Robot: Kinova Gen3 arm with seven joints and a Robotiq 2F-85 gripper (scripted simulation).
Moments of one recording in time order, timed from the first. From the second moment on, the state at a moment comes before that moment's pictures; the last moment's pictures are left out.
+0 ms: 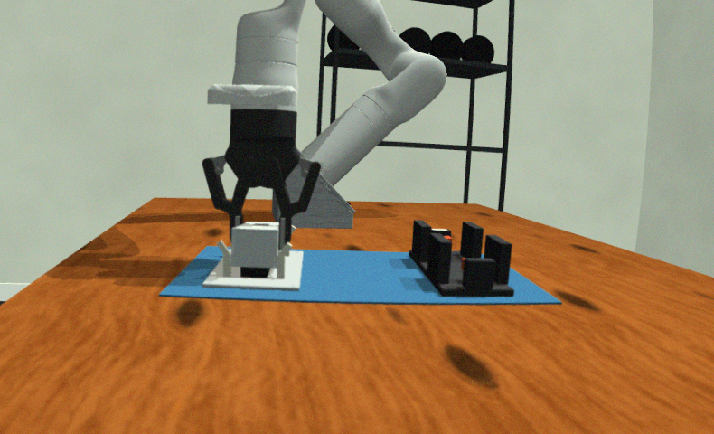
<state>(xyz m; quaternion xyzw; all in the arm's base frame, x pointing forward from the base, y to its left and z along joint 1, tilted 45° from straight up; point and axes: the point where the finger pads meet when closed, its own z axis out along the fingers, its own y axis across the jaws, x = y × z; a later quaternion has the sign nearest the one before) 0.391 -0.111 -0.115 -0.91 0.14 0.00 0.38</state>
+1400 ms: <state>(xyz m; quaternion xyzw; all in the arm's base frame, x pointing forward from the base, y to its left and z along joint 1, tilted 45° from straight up) 0.393 -0.109 -0.118 -0.91 0.14 -0.01 0.38</state>
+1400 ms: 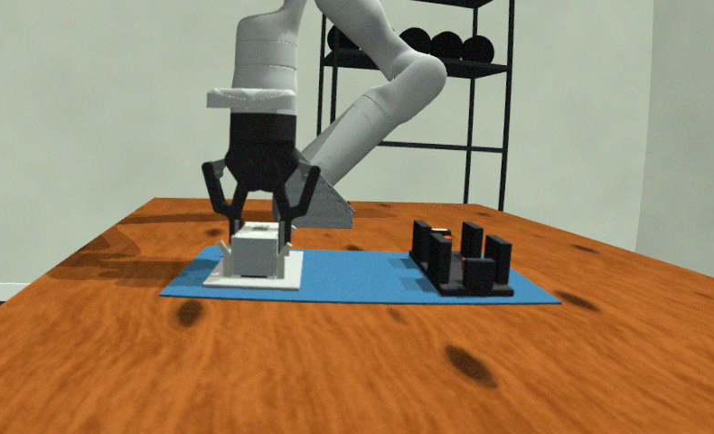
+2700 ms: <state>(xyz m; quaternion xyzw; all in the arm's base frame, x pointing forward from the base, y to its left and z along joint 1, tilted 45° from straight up) 0.396 -0.109 -0.120 -0.91 0.14 -0.01 0.38</state>
